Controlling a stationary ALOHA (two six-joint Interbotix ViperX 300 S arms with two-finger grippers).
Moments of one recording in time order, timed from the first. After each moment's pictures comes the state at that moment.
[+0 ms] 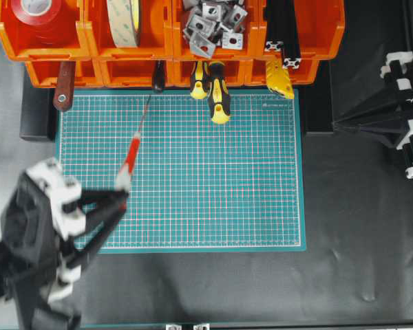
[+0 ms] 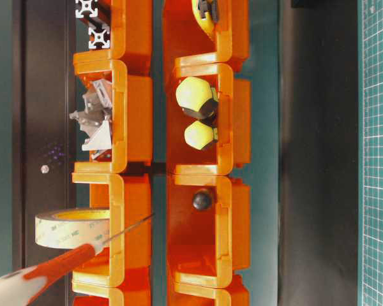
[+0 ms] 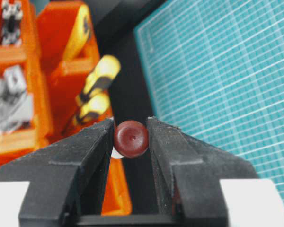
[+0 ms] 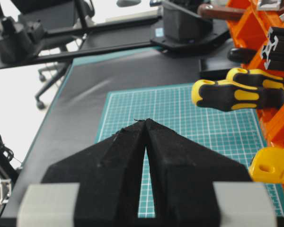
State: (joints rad) left arm -0.74 -0.12 0.15 0.98 1.24 -0.35; right arm 0.10 -1.06 1.21 0.04 -0.02 0.13
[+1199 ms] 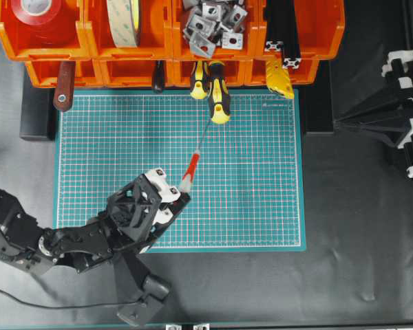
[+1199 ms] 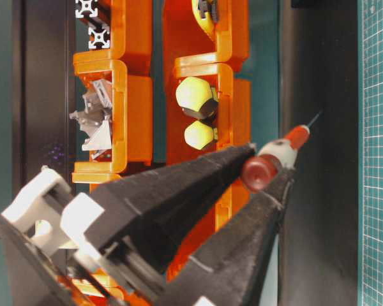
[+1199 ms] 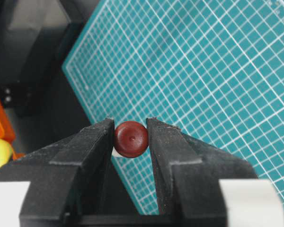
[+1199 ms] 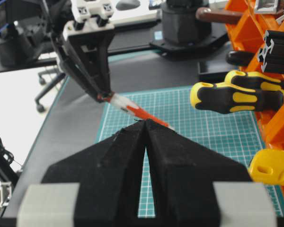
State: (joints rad) left arm -0.51 0.08 0.33 0.99 0.77 -0.24; right arm 0.10 -1.07 1.21 0.03 -0.02 0.14
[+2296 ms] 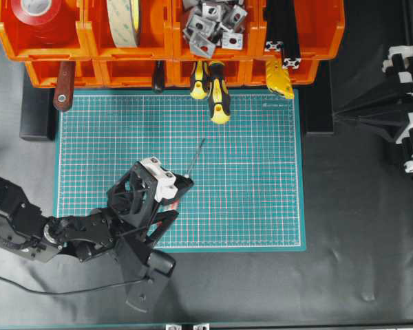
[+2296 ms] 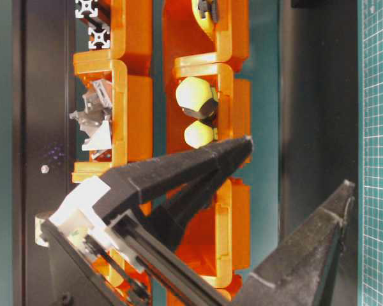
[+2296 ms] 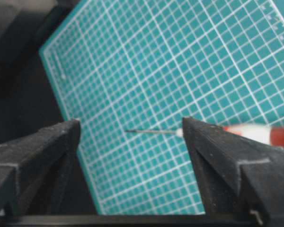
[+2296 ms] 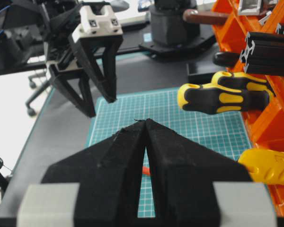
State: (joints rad) left arm -0.48 0.08 0.37 0.99 0.72 -0.45; right arm 0.07 -1.07 1.21 0.04 -0.02 0.14
